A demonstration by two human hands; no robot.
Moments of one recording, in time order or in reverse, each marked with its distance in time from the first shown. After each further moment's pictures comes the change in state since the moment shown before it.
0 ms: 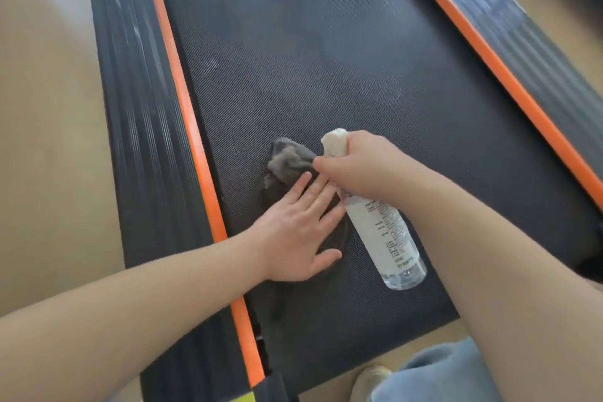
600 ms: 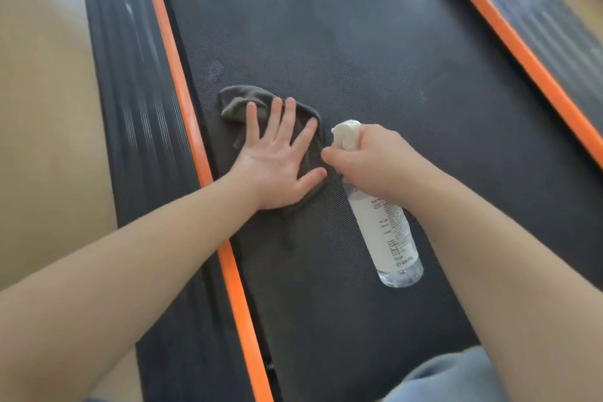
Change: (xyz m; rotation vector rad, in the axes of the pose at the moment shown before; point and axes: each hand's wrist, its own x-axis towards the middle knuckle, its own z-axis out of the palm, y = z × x) left_hand 0.050 -0.106 -0.002 -0.027 -0.040 -0.410; right_hand 0.044 -0.003 0.001 0.103 0.042 -0.017
